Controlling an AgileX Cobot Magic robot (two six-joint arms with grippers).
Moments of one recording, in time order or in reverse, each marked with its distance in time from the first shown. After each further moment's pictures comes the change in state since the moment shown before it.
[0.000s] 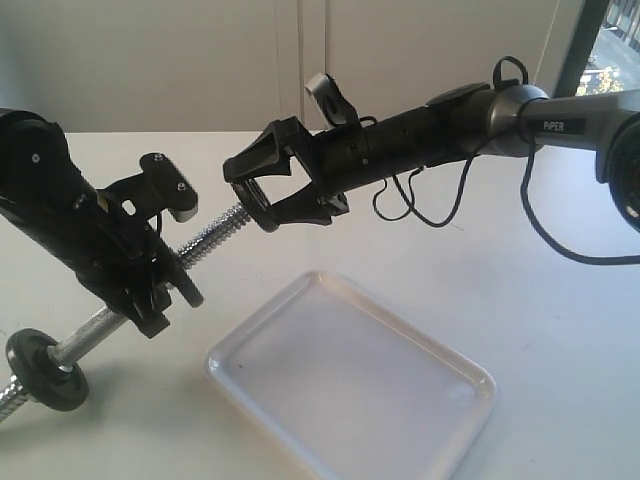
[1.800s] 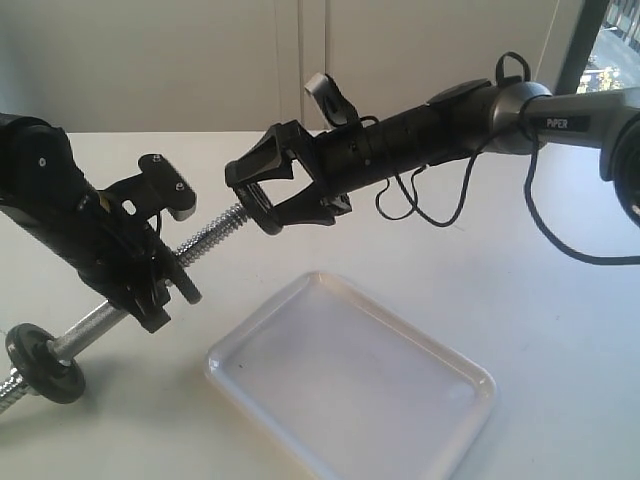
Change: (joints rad) left arm 0.022 0.040 -0.010 0.009 -0.038 -0.002; right arm -0.006 -0.013 0.008 -0.027 0.002 -0.013
